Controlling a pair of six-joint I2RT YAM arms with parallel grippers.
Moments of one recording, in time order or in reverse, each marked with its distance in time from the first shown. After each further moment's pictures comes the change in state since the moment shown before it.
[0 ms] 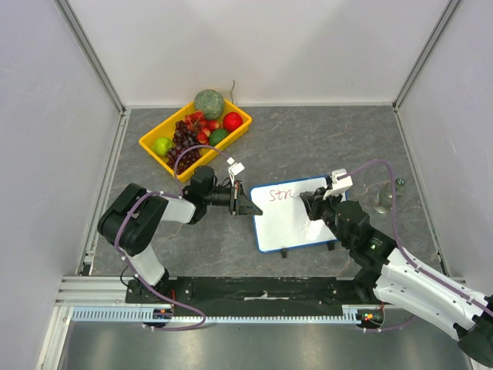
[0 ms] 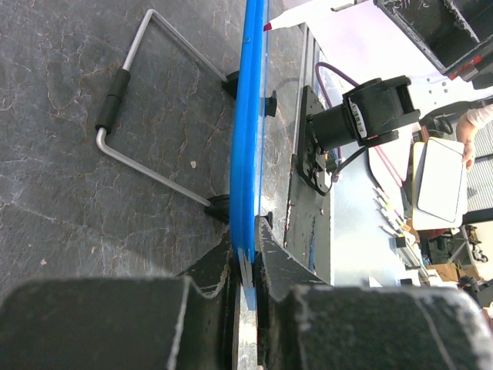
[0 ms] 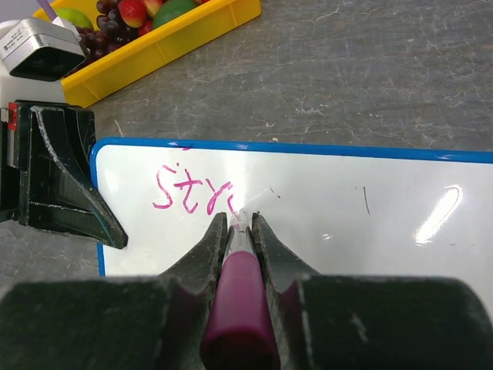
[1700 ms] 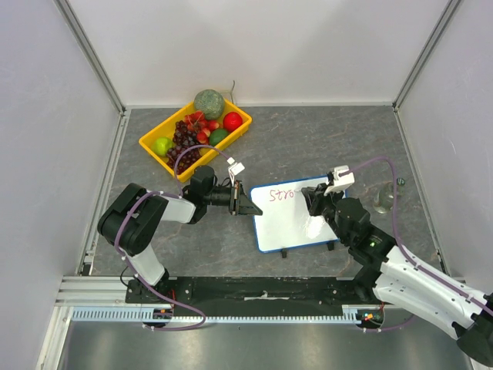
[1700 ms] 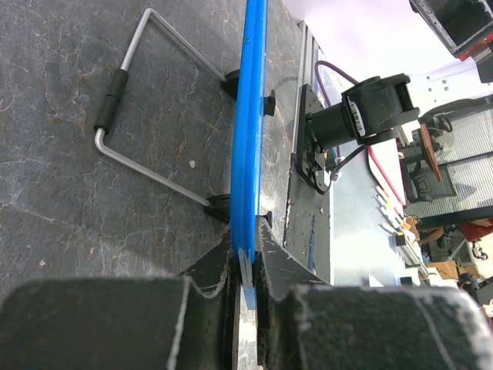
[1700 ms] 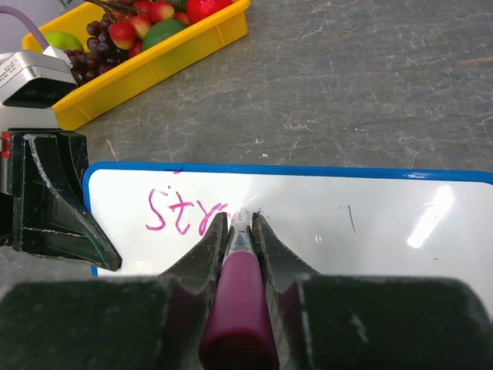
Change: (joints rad) left arm 0.001 0.000 0.002 -0.004 0.006 0.003; right arm -0.012 0.030 0.032 0.022 0.039 -0.005
